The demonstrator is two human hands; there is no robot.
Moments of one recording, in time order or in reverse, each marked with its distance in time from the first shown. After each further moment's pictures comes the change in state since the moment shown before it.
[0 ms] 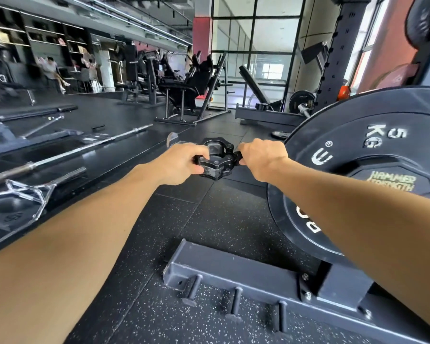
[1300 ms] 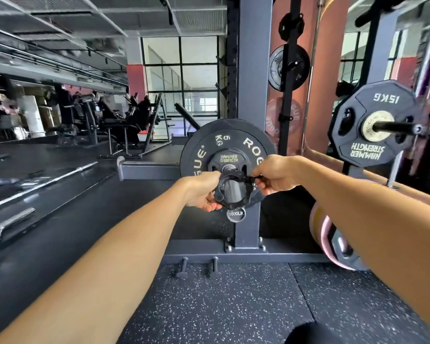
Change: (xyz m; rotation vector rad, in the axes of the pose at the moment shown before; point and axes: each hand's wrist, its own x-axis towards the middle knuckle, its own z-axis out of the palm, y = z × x) left_hand -0.258 0.347 0.024 -0.641 -0.522 -0.250; right_hand -0.437 0.153 -0.100 1.509 -0.287 0.550
